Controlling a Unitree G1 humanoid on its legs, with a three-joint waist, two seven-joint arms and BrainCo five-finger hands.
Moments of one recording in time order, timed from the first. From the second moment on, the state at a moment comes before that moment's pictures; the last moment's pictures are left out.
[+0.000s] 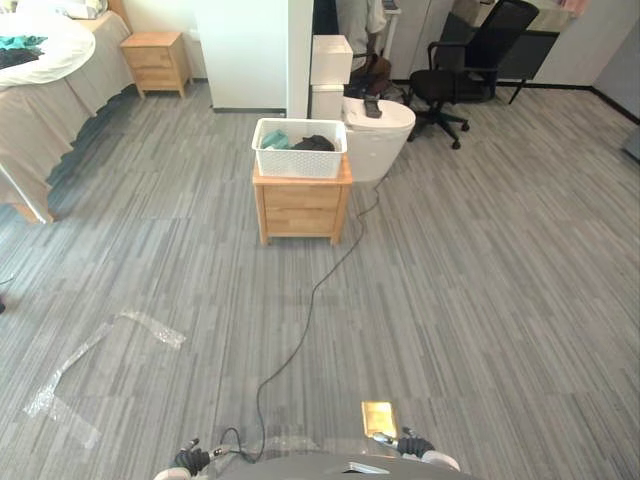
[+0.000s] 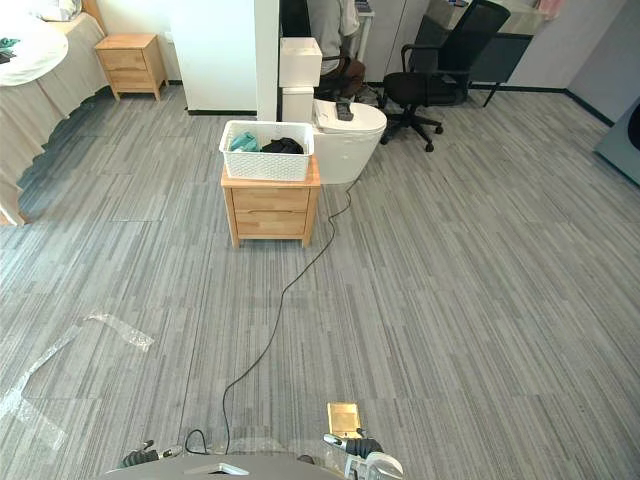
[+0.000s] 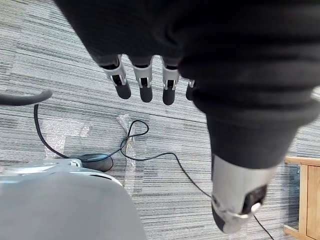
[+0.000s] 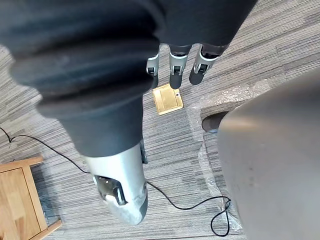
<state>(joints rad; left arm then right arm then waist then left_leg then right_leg) 0.11 0.11 0.15 1.17 0.00 -0.06 -0.03 0.00 -0.08 -0.28 1.20 0.04 -0.02 0.08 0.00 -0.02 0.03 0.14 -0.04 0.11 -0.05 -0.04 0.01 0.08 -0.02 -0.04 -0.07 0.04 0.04</state>
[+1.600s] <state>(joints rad) 0.10 0.13 0.14 1.19 -0.02 -0.06 -0.01 -0.02 -0.08 -0.31 1.20 0.11 -0.02 0.08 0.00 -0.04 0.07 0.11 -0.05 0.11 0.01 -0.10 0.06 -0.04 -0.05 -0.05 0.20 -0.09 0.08</state>
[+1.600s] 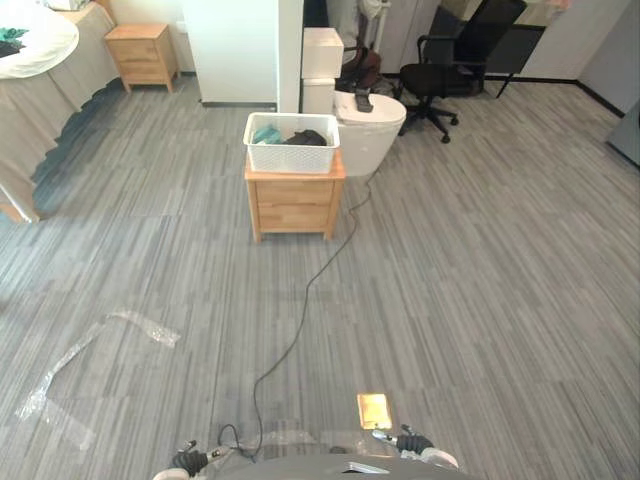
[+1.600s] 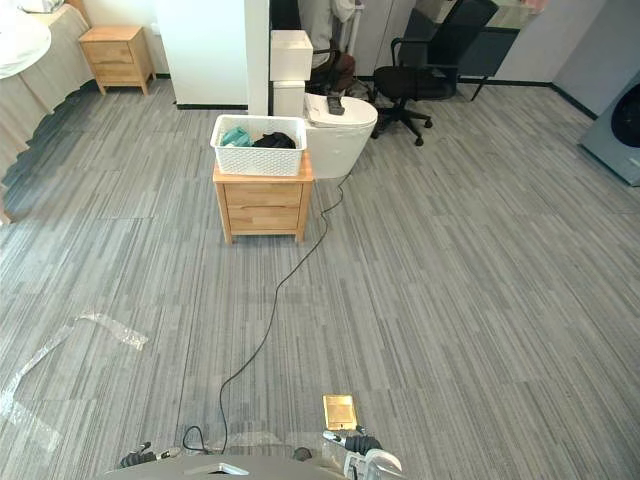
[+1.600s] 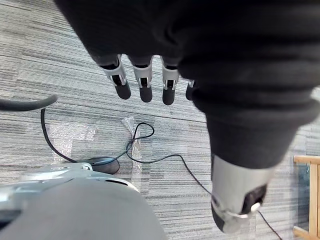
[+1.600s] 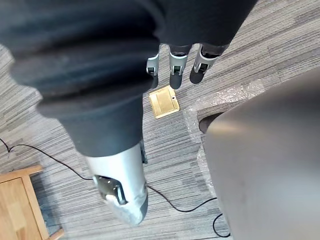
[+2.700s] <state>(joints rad) 0.08 0.10 0.13 1.00 -0.16 -0.07 -0.04 -0.18 -0.08 -0.30 1.16 0.24 -0.02 0.07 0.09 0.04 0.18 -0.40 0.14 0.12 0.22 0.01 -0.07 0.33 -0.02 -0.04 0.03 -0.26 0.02</state>
